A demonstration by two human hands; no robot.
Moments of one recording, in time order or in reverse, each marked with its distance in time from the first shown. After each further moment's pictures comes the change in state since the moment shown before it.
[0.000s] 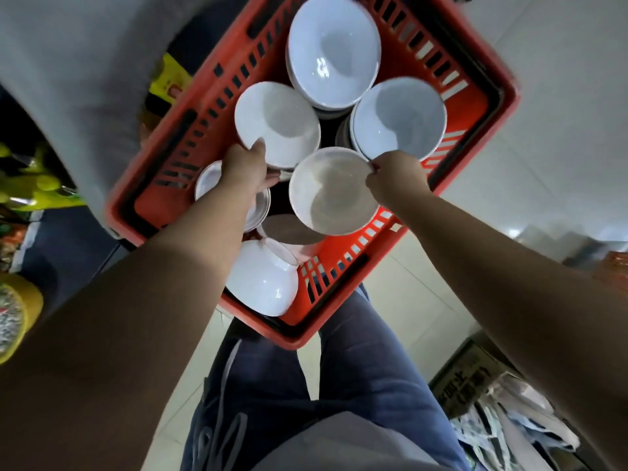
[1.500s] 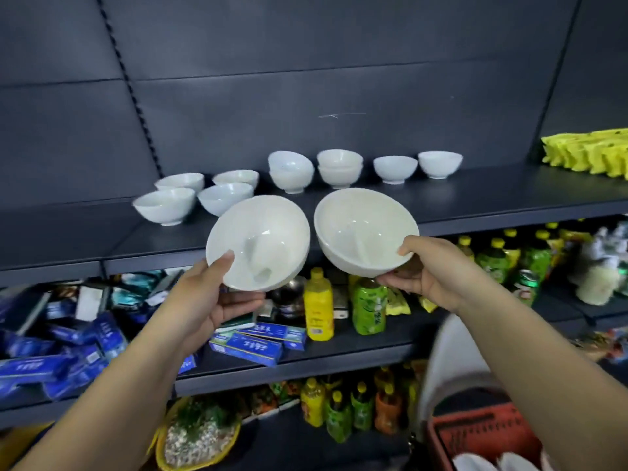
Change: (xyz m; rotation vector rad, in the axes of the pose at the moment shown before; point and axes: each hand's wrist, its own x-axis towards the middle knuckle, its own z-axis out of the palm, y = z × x) left_hand -0.471 -0.079 -0.465 -0.779 0.450 0.928; right_hand -0.484 -0.289 -0.073 0.948 -0.535 -0.988
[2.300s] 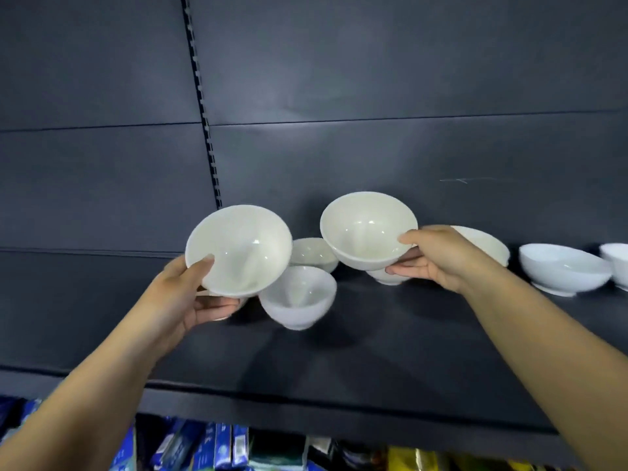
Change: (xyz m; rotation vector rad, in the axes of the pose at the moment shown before) left_hand 0.245 0.091 -0.093 0.125 0.271 0.190; right_hand 0.303 -0.093 0.157 -0.285 -0.198 -0.090
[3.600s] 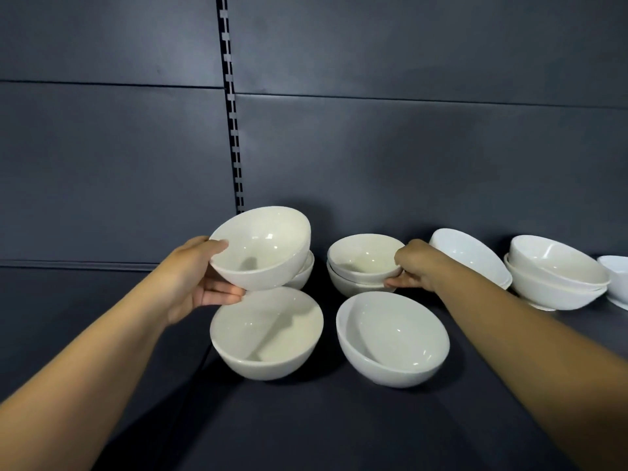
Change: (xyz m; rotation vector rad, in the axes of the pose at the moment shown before) left_hand 0.178 -0.009 -0.077 0.085 -0.201 -0.153; right_hand 0.151 0.026 0.132 -0.511 0.315 0.243
